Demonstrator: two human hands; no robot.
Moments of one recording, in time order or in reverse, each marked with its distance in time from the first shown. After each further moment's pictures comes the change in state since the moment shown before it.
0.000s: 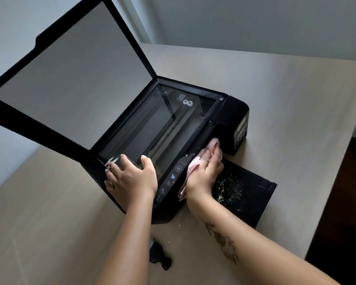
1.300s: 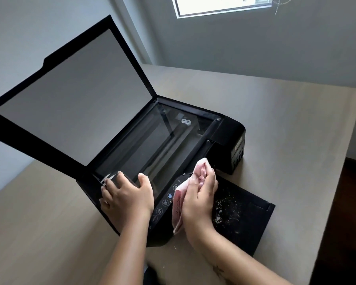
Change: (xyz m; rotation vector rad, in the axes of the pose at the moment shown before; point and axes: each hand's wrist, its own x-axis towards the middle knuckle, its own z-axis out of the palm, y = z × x) left_hand -0.001 0.000 -0.001 0.010 0.020 0.015; right_hand -0.019 -0.012 -0.023 0.027 -0.232 -0.139
